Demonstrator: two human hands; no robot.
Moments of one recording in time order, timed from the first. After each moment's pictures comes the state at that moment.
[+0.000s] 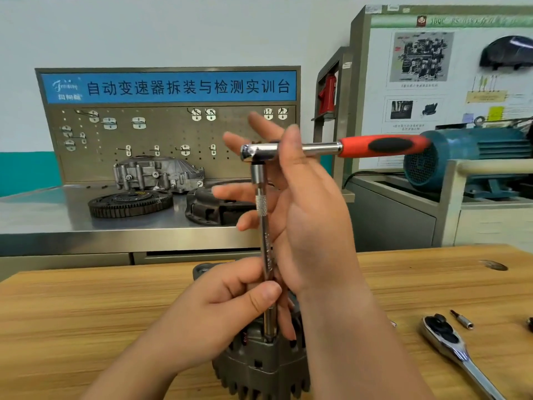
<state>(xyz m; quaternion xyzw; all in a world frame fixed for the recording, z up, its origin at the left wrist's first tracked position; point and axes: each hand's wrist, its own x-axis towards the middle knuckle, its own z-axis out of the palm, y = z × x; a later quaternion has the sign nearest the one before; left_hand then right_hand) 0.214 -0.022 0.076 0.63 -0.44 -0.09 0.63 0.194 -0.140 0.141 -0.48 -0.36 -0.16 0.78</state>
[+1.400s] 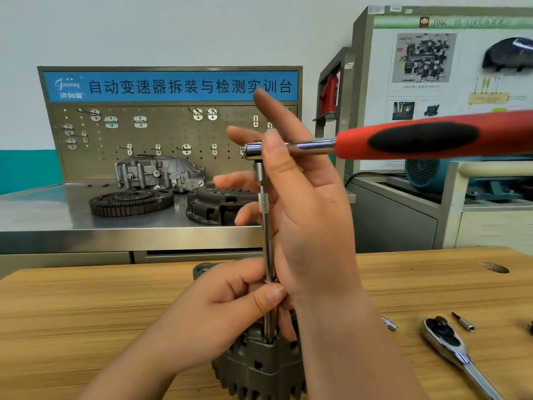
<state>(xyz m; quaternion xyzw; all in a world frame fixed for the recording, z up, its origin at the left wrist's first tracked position) 0.215 -0.022 0.075 0.65 -0.42 -0.07 0.62 0.192 -0.134 0.142 -0.47 -0.38 -0.22 0.76</state>
